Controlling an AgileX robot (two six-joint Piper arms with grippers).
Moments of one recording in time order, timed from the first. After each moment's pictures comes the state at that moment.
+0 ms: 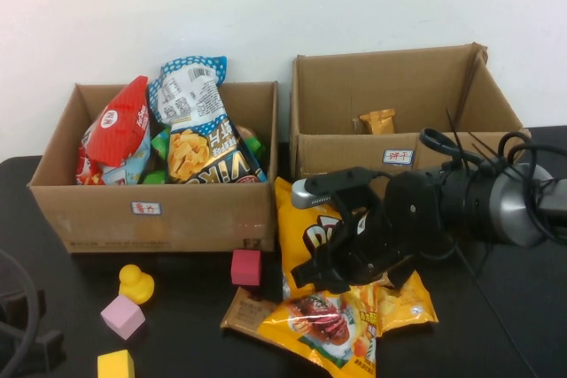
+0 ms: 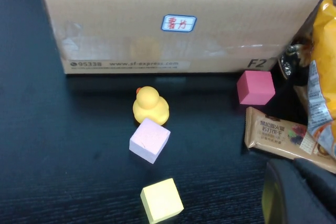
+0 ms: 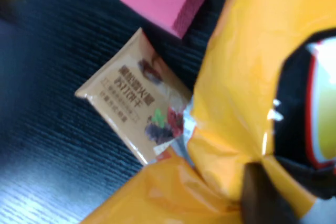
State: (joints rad) right arm 0.64 2.03 -1.26 0.32 0.44 -0.05; left arm -0.19 0.67 -0.51 -0.08 0.55 -0.13
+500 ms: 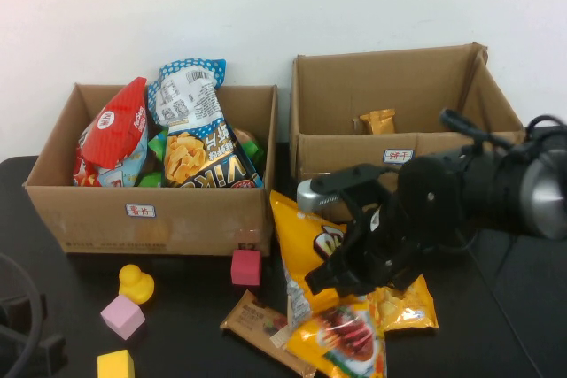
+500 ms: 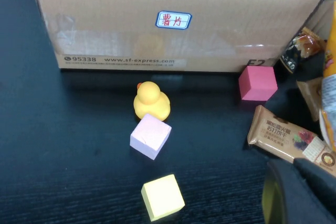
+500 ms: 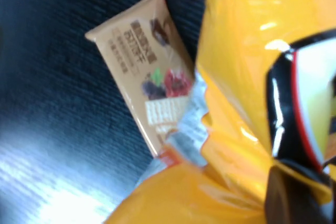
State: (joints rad) right arm 0.64 1.94 -1.25 0.26 0.58 -0.04; left arm -0.19 0.67 -0.49 -0.08 0.55 -0.13
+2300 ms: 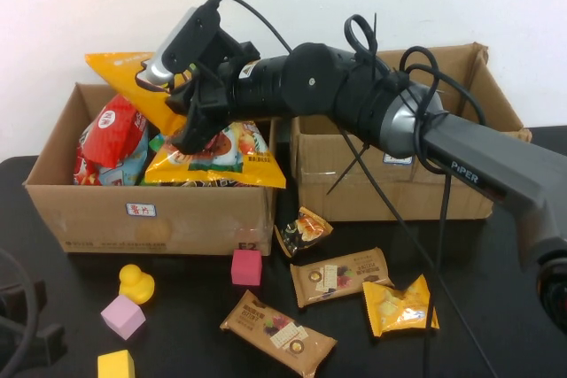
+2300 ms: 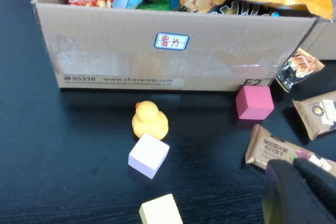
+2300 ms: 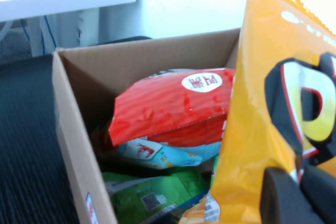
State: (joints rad) right arm 0.68 2.35 -2.16 0.60 0.41 -0.93; left arm -0.19 0.67 -0.49 -0.09 0.49 -0.13
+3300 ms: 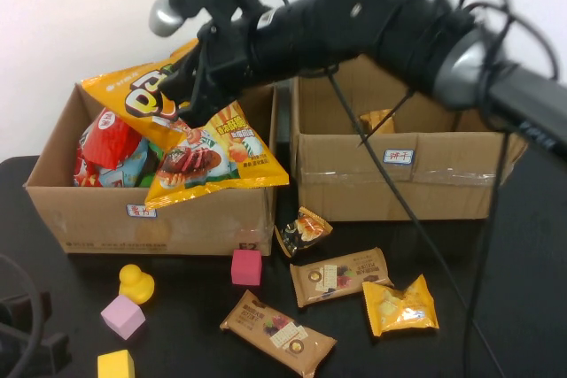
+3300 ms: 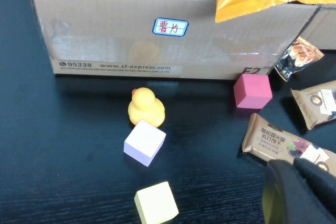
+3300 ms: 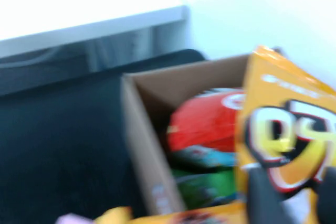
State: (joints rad) right arm 0.66 2.21 -2.17 0.64 0.69 -0.90; left arm -0.19 0.67 -0.47 -0.11 0.49 -0.13
